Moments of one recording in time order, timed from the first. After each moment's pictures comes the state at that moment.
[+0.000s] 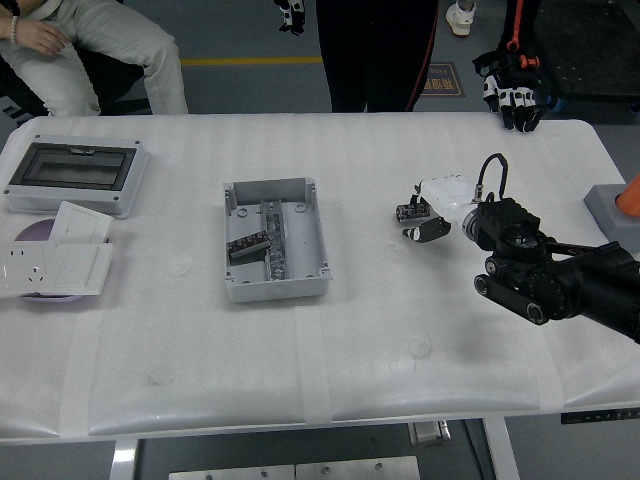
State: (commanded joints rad) left arm 0.01 0.20 -0.60 -0.22 0.61 -0.20 0.27; right arm 0.94 -0.27 0.02 0.68 -1.52 -0.26 -0.15
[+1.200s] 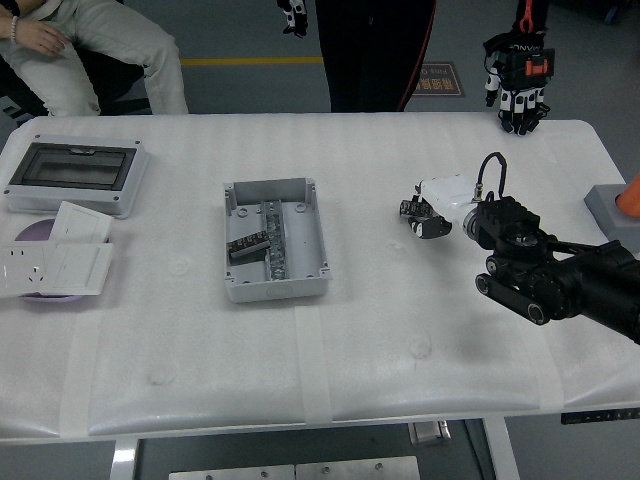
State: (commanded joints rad) left arm 0.01 0.20 -0.61 -0.22 0.62 -0.19 0.27; right arm 0.93 -0.27 0.04 0.67 -1.55 -0.24 -0.15
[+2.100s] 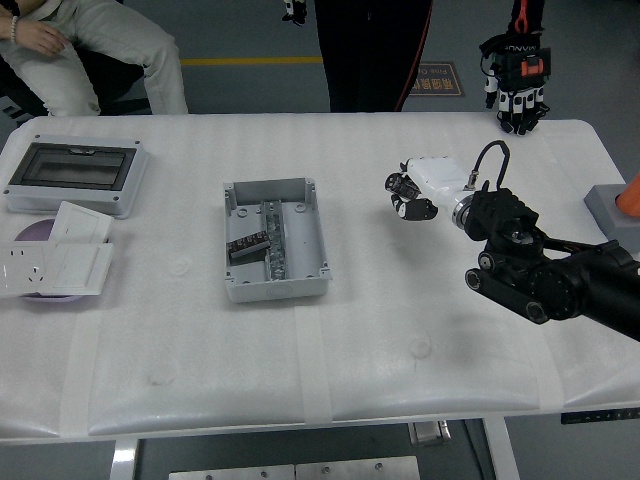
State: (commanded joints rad) left arm 0.01 0.20 -0.62 -0.22 0.62 -0.19 0.27; right arm 0.89 -0.31 0.24 0.90 -1.65 -0.30 -0.22
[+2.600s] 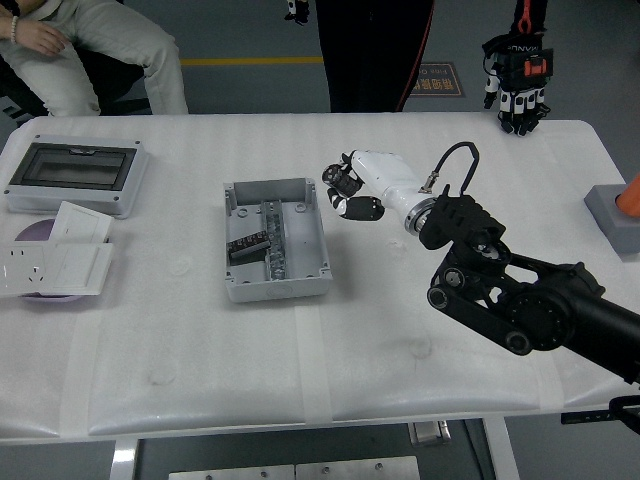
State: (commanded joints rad) left arm 0.04 0.20 -0.63 -0.23 0.63 -0.19 0.28; right arm 0.74 -0.25 0.52 1.23 -1.75 -0.25 -0.30
